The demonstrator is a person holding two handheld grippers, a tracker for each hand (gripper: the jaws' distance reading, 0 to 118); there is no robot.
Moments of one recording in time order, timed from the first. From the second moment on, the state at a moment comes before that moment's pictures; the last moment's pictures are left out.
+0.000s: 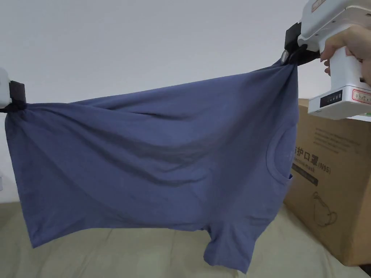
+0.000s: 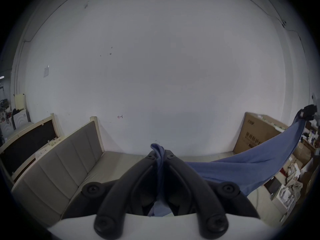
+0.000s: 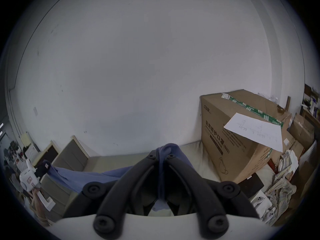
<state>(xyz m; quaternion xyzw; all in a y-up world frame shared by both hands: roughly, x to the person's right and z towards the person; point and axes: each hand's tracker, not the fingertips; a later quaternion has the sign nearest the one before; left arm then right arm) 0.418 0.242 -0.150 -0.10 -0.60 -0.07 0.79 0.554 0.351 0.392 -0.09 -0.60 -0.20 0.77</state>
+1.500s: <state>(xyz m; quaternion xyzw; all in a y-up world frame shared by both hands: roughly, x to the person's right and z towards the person) 0.066 -0.153 -0.099 -0.35 -0.58 -0.26 0.69 0.167 -0.154 0.494 -0.37 -0.49 -0.43 0.67</state>
